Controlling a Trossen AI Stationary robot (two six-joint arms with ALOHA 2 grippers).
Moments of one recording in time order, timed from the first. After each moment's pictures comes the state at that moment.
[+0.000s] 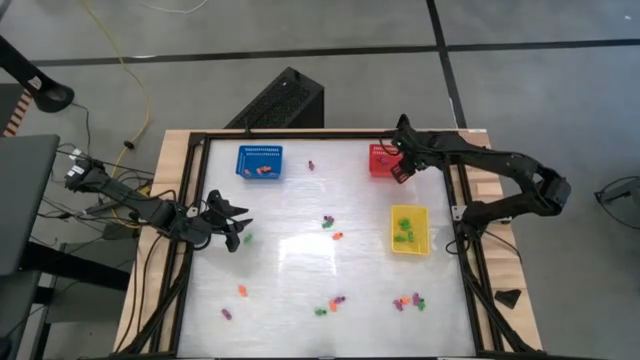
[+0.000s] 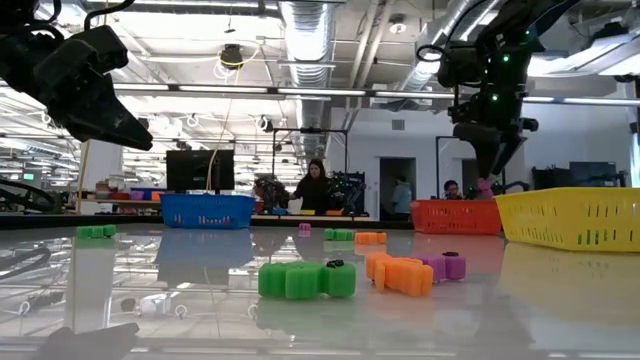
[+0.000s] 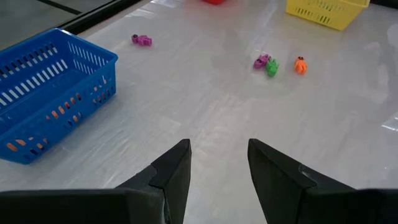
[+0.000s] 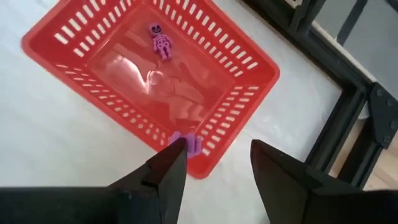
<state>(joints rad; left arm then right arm) -0.43 0.58 0.29 -0.32 -0.74 -0.57 -0.64 1.26 0.91 -0.88 0.32 0.26</state>
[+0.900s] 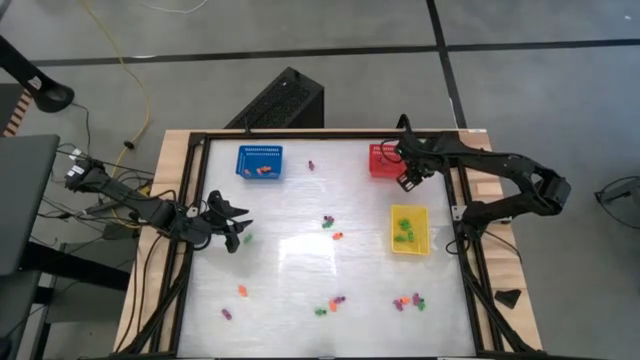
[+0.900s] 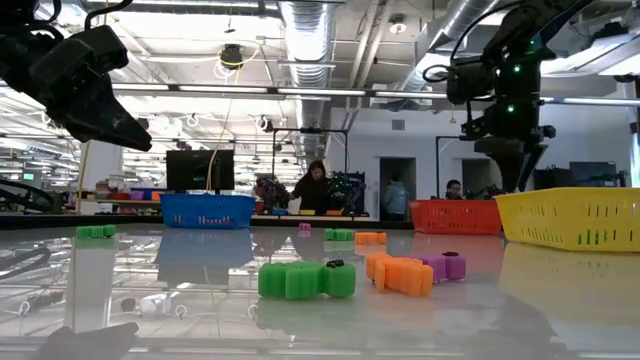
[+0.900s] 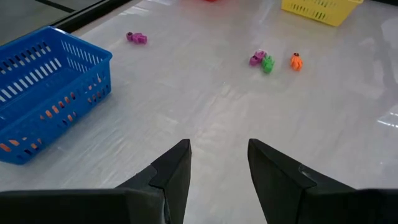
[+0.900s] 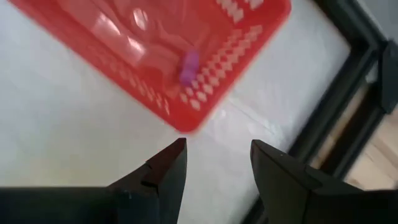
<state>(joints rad) -0.43 0.58 0.29 -0.32 -0.72 -0.56 -0.64 1.27 0.85 -0.95 0.32 0.26</state>
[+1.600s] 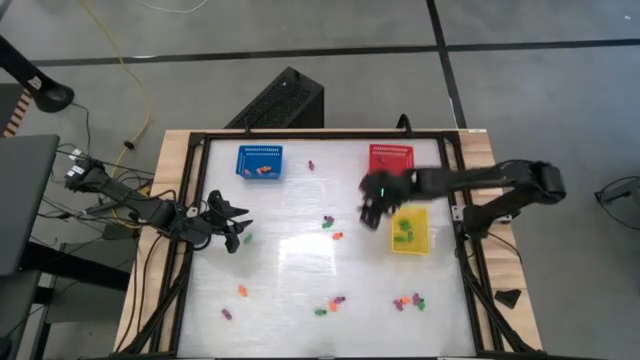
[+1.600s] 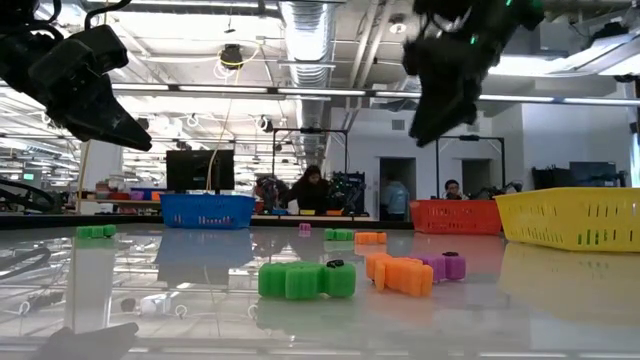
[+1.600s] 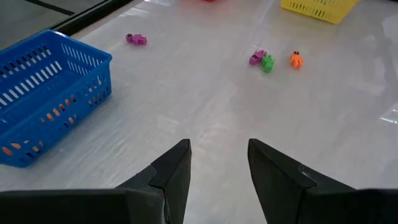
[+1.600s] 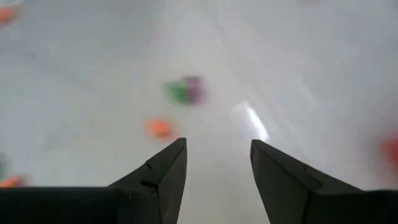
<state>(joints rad) -0.43 0.58 0.29 -0.32 -0.72 -0.54 -0.08 1.31 0.96 -0.53 0.09 0.39</state>
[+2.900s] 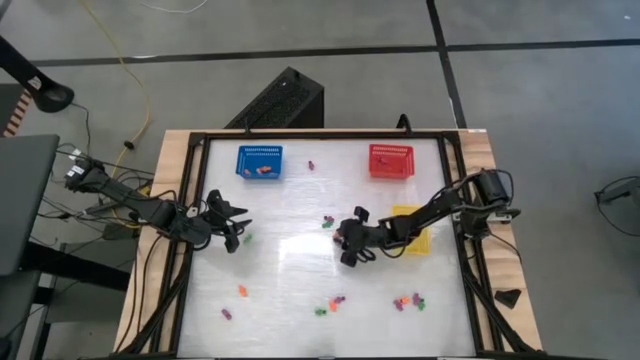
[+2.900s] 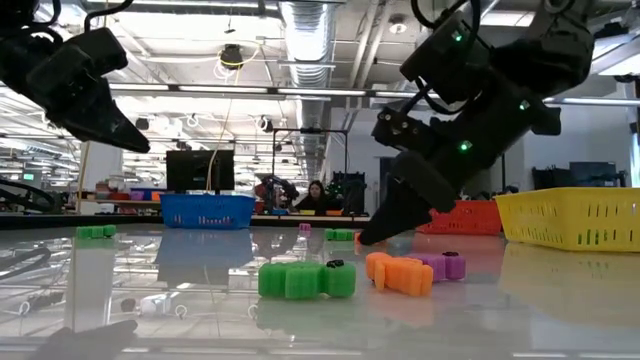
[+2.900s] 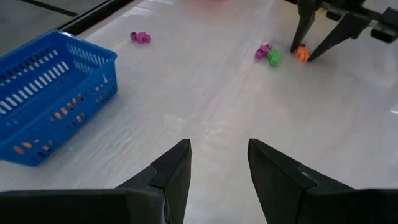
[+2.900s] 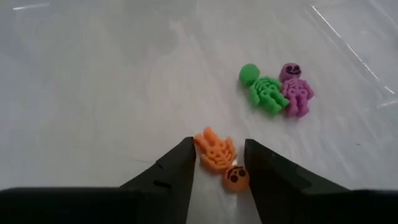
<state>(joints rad) -0.43 0.58 0.29 -0.34 -0.73 -0.53 0.18 1.80 0.72 0.34 0.36 0.33</state>
